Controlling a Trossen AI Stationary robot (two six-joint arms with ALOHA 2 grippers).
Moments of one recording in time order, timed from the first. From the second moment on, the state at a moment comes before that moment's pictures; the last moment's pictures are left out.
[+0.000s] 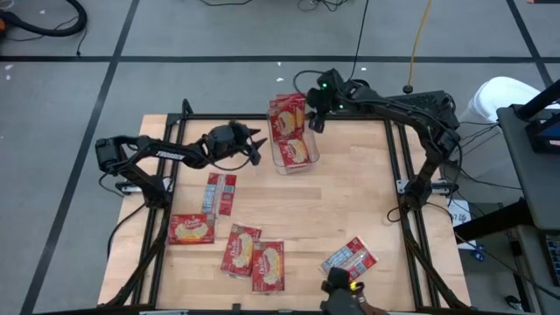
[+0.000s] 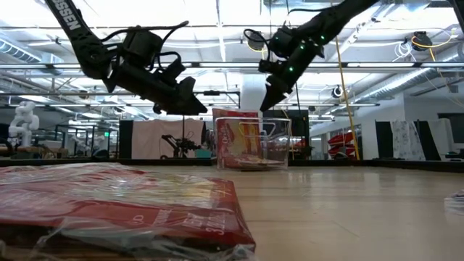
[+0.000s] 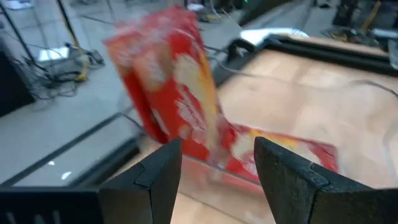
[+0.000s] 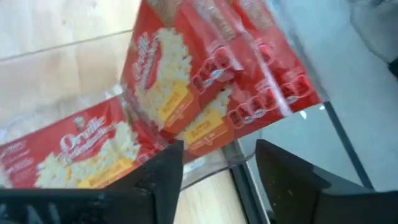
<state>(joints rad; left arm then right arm) 0.47 1.54 0.57 0.70 -0.11 -0.02 -0.71 1.72 1.36 -0.44 -0.11 -0.42</state>
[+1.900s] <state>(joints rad) 0.48 1.70 0.71 0.82 -0.07 -0.12 -0.75 1.68 1.21 0.05 -0.57 -0.14</state>
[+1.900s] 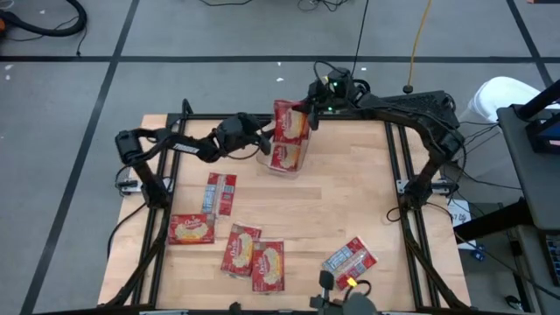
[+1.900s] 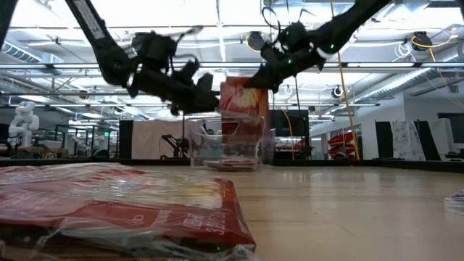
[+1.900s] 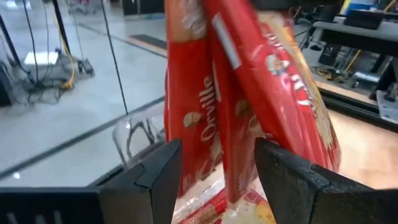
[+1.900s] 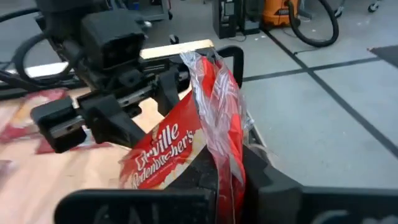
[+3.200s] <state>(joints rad) 0.15 1.39 0.71 0.16 -0.16 0.23 -0.53 1.56 0.82 0.50 -0.34 0.41</state>
